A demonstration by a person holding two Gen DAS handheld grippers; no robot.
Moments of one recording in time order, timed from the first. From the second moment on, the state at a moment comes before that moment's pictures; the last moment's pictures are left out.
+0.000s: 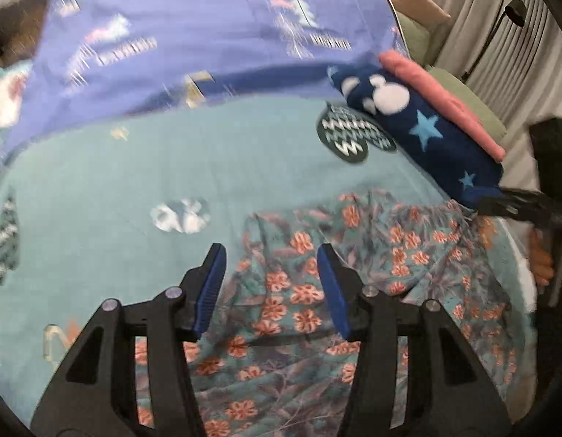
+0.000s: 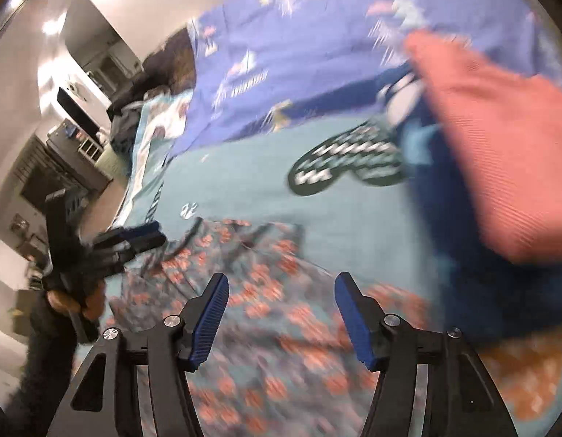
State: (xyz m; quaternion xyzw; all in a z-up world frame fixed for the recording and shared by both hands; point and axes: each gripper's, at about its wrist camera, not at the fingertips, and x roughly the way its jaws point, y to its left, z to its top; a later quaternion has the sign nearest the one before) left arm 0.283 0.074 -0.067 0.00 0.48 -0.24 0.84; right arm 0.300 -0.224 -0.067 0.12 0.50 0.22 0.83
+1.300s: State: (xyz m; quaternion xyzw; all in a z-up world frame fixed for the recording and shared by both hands) left arm 0.244 0.228 -0.060 -0.05 0.42 -0.11 0.90; right arm 0.201 -0.313 -0.070 0.10 0.44 0.09 0.89
